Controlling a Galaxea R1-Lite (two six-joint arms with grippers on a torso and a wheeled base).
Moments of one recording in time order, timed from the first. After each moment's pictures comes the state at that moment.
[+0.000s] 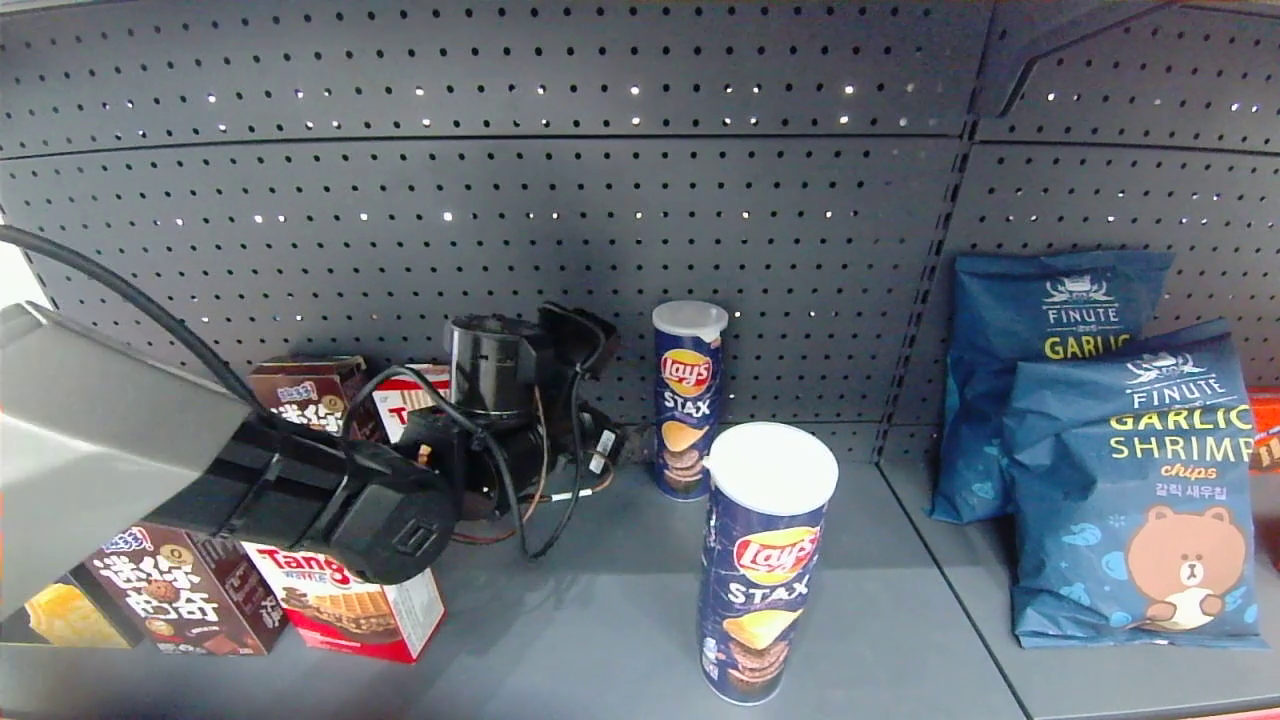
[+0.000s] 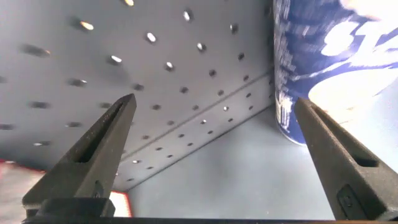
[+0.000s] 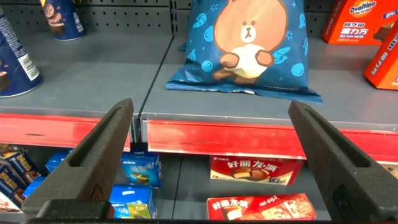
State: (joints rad) left arm -0.50 2.01 -1.04 -0.68 0.16 0.23; right arm 0.00 0.00 0.00 0.00 0.08 0.00
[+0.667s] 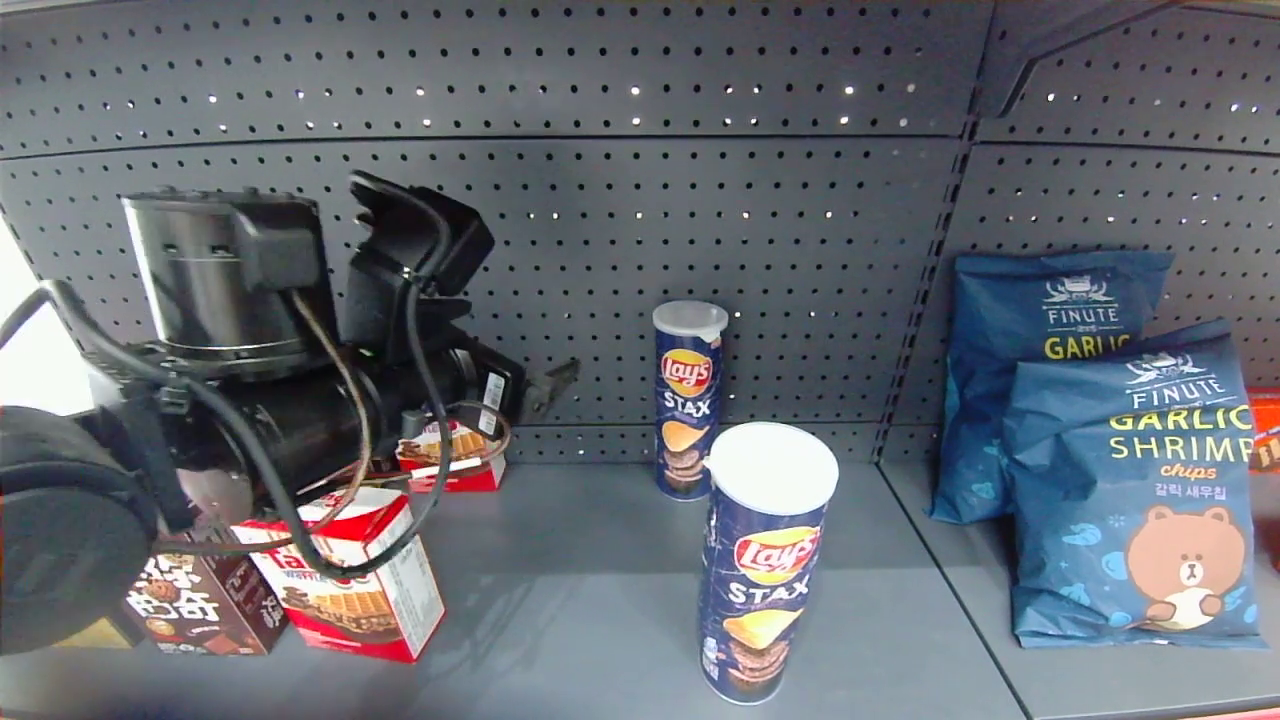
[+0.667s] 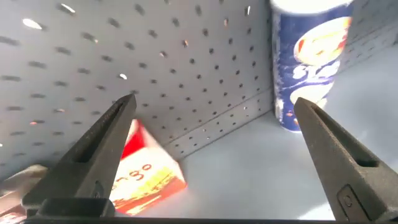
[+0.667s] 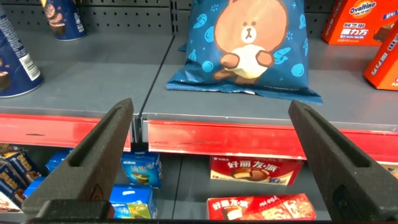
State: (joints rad) left arm -0.50 1.58 -0.92 -0.49 0.16 0.24; right arm 0.00 0.00 0.00 0.00 0.08 0.00
